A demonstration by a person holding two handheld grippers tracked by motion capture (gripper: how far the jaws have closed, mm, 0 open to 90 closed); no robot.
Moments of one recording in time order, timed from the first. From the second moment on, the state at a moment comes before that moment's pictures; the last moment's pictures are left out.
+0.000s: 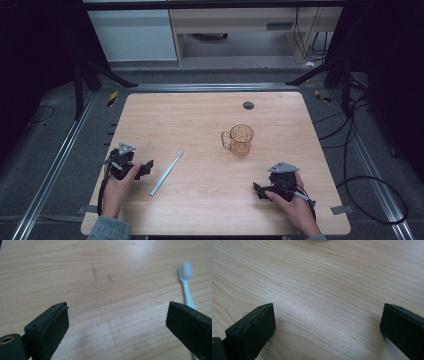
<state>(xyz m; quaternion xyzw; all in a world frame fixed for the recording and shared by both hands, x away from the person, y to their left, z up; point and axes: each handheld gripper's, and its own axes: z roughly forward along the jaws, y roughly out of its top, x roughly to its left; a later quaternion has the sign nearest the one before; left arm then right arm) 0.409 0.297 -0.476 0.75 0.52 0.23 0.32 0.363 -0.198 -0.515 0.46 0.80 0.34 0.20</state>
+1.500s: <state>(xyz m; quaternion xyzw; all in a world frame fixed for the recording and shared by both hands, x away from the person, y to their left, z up) 0.443 0.183 -0.407 0.89 0.39 0.16 0.17 0.369 -0.203 -0.515 0.49 0.78 0.33 0.21</state>
